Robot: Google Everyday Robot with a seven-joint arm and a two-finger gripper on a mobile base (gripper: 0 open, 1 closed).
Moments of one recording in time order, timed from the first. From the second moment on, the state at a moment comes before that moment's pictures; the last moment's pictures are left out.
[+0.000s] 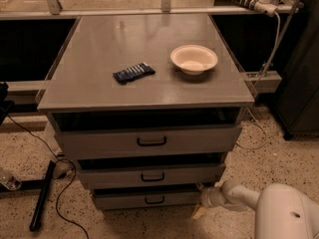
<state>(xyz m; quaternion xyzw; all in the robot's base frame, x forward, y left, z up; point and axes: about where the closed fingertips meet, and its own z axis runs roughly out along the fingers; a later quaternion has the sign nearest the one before) 0.579 -0.187 0.163 -0.64 0.69 0.11 0.33</state>
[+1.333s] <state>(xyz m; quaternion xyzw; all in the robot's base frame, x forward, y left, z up) 0.580 -0.188 0.168 -0.64 0.69 0.11 0.33</state>
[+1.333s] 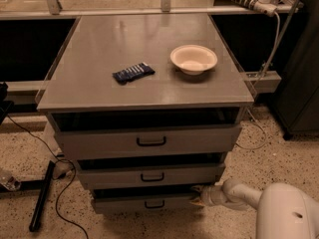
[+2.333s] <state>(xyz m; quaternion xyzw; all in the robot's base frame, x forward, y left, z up) 0.580 -0.189 0.175 -0.64 0.69 0.11 0.33</state>
